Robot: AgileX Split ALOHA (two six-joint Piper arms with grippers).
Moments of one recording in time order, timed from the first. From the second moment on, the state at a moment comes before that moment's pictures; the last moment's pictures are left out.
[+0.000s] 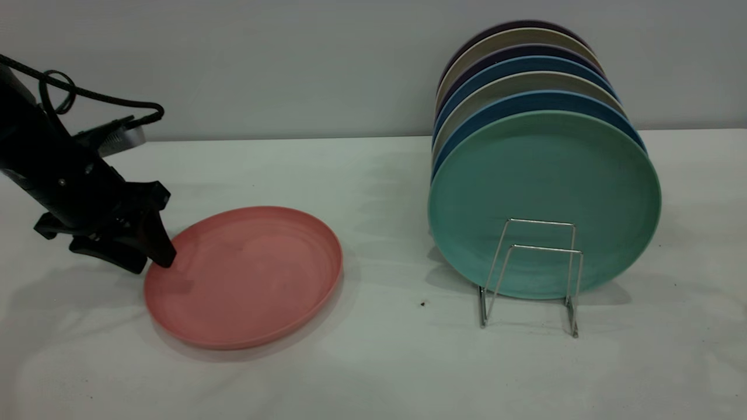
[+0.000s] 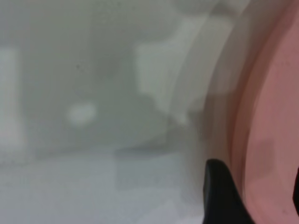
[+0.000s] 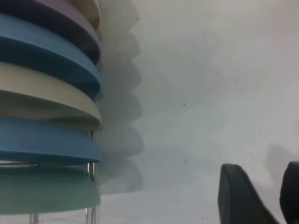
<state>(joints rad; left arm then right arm) 0.07 2.26 -1.29 -0.63 0.50 0.63 -0.45 1.78 -0.87 1.16 0.52 -1.17</state>
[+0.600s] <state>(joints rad) 0.05 2.30 -1.30 -0.63 0.49 0.63 -0.45 1.78 -0.87 1.16 0.52 -1.17</state>
